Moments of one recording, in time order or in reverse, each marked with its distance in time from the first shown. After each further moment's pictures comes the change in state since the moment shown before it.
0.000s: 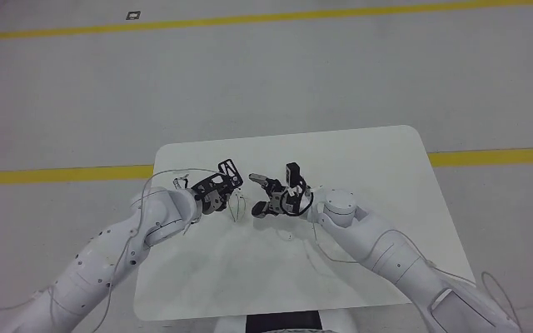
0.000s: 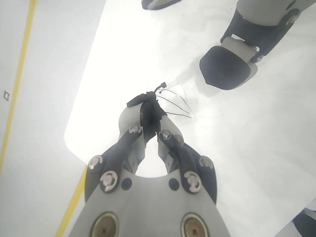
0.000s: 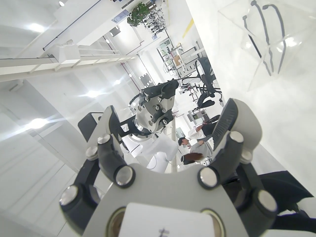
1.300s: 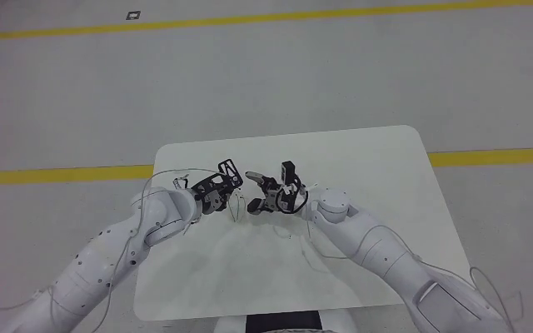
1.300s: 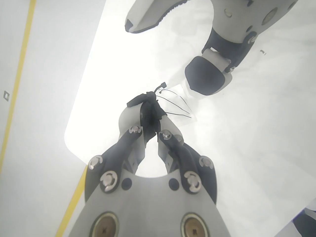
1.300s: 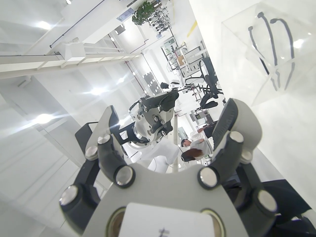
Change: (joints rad) left arm 0.000 0.000 0.000 0.000 0.000 0.000 0.000; right arm 0.037 -0.082 -0.006 0.155 -0.012 -0.089 0.053
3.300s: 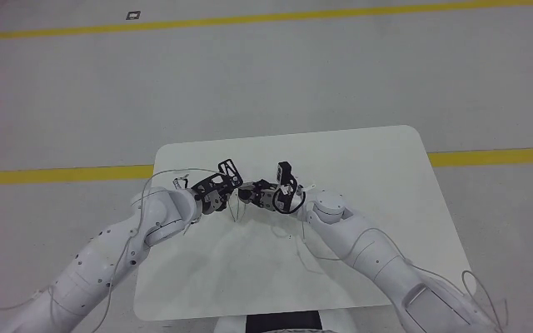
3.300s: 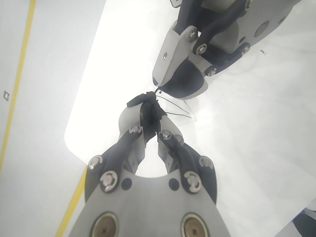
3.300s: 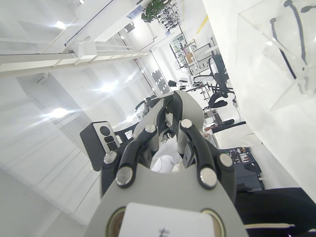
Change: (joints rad) left arm 0.000 0.000 0.000 0.000 0.000 0.000 0.000; right arm -0.034 -0.078 0.093 0.057 -0.039 -0.020 0.063
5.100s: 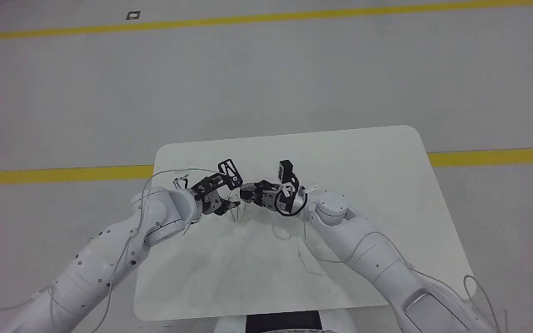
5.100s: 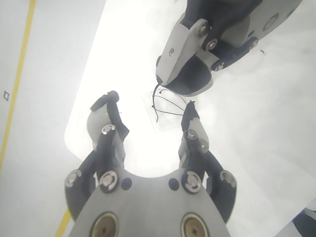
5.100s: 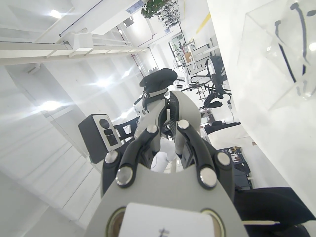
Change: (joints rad) left arm 0.000 0.000 0.000 0.000 0.000 0.000 0.000; right arm -0.042 -0.008 0.086 -0.038 -0.124 -0.021 0.037
